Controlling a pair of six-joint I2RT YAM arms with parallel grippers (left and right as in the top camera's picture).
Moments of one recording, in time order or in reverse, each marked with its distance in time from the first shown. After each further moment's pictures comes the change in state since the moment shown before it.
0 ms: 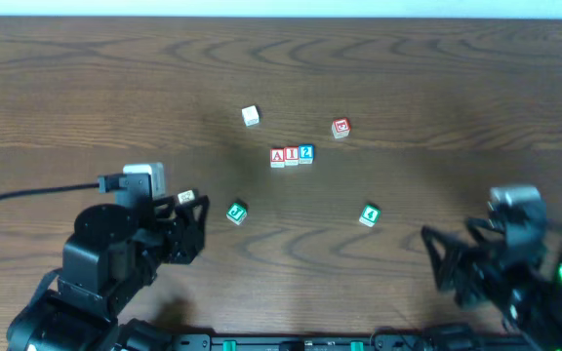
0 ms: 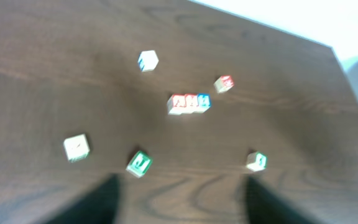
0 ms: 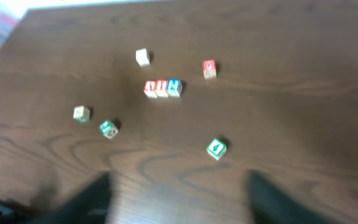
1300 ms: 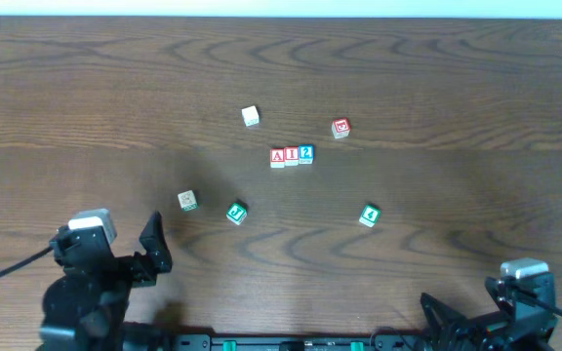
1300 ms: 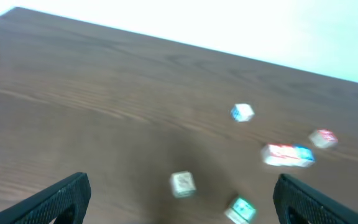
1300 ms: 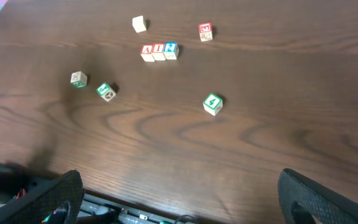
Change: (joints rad) left arm 0.263 -0.410 -0.332 0.133 -0.186 0.245; right arm 0.000 -0.169 -0.009 -0.239 0.009 -0.011
